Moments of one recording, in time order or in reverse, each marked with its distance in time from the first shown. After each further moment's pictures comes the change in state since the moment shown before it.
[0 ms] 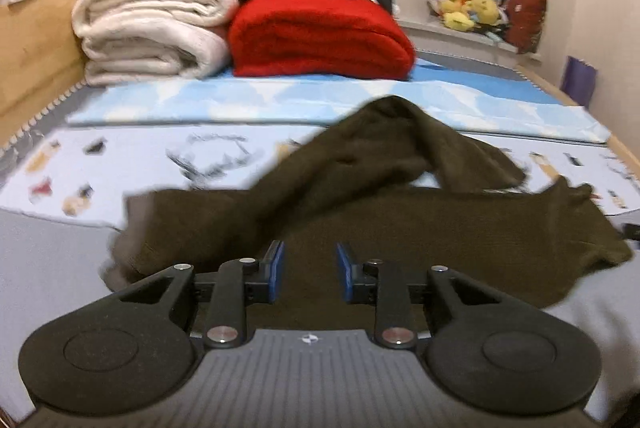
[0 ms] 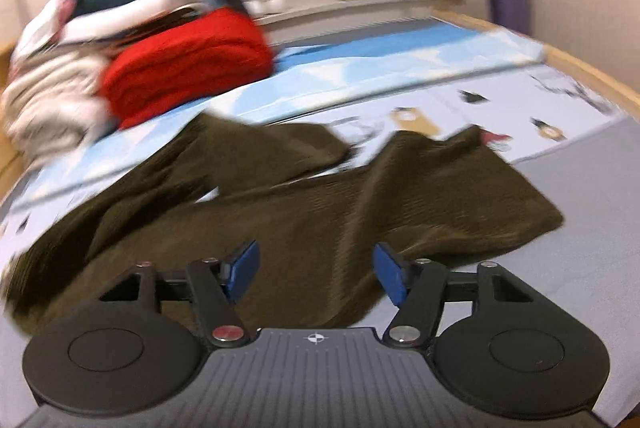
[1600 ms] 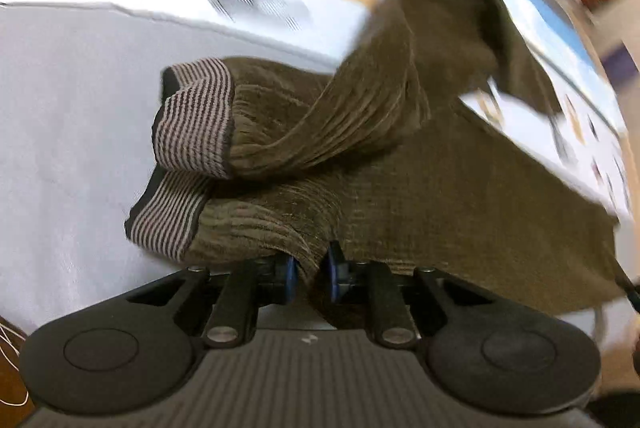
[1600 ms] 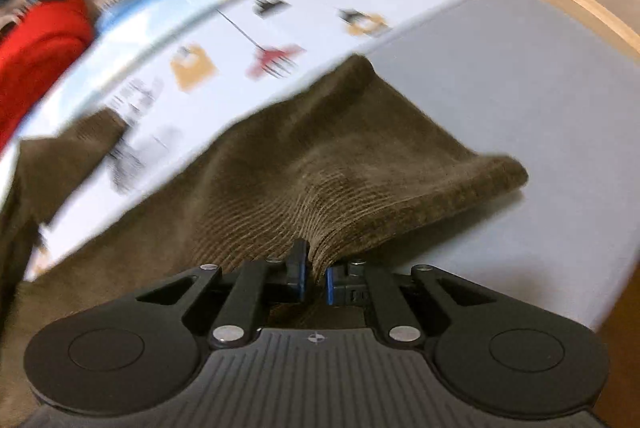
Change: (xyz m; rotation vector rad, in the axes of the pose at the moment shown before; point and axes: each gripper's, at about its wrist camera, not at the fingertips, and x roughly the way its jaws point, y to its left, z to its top) left arm 0.057 0.072 -0.034 -0.287 0.558 -0.180; right arm 0.052 -0.226 0.005 0.315 0.394 -0.225
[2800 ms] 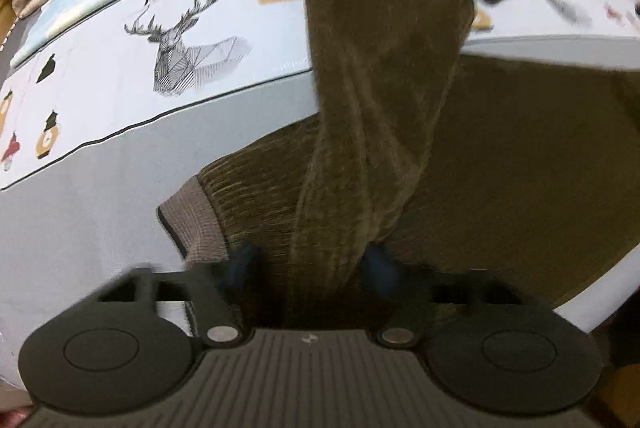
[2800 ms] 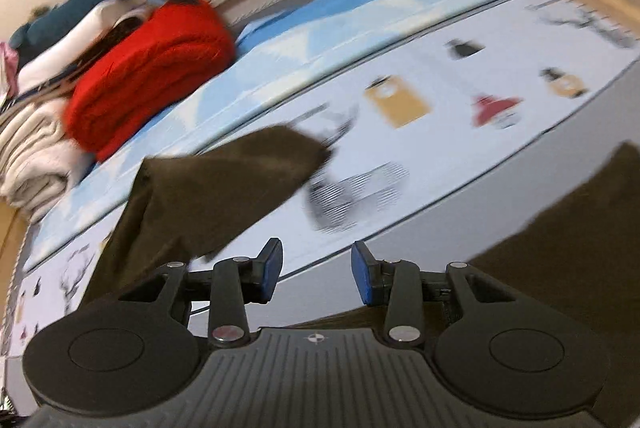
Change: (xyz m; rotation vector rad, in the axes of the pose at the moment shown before) left arm 0.033 -0.057 0.020 0.480 -0.001 0.273; right arm -0.006 0.191 0.018 -0.129 -0.106 0.327
